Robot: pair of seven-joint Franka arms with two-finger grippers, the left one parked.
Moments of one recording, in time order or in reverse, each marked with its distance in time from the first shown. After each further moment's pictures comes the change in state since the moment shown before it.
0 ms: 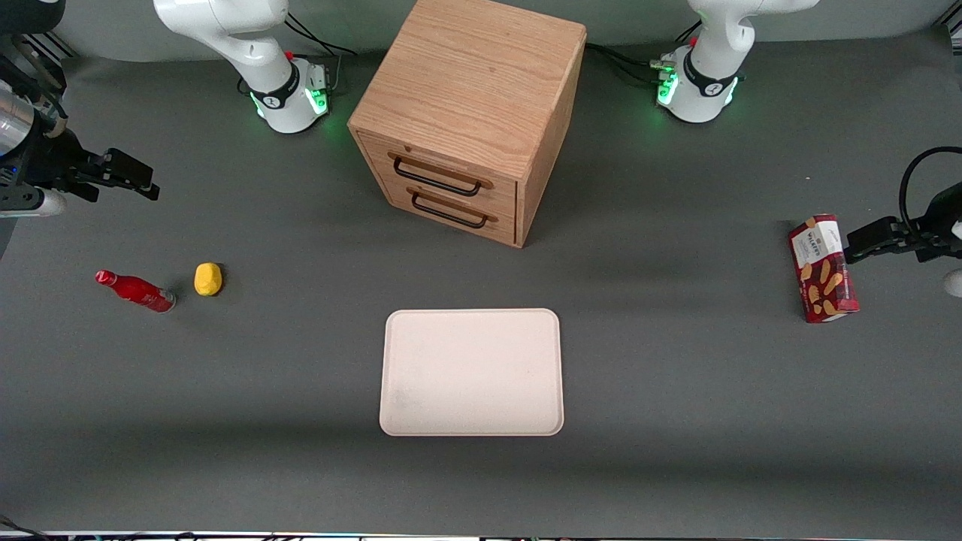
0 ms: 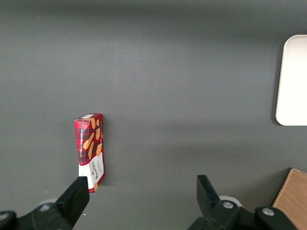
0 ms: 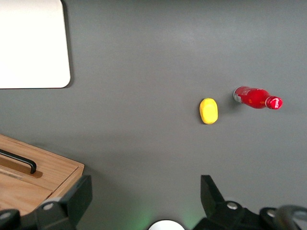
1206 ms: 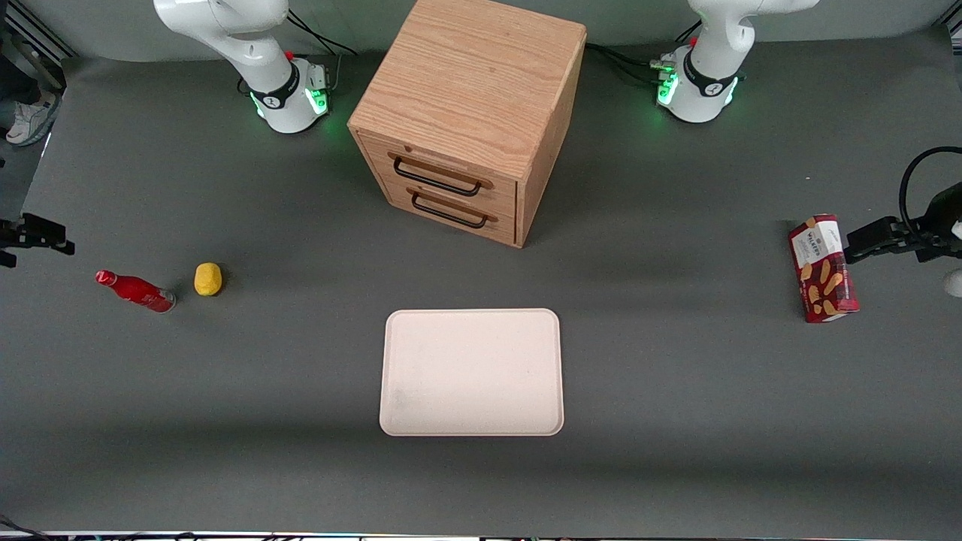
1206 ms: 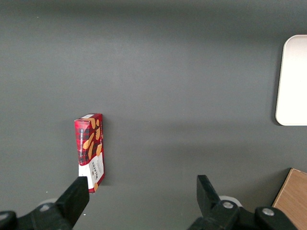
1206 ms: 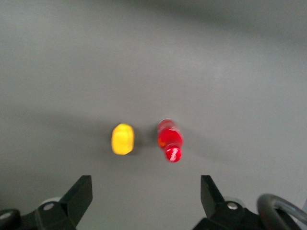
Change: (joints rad) arm -0.017 0.207 -0.367 -0.085 -0.017 0.356 -0.629
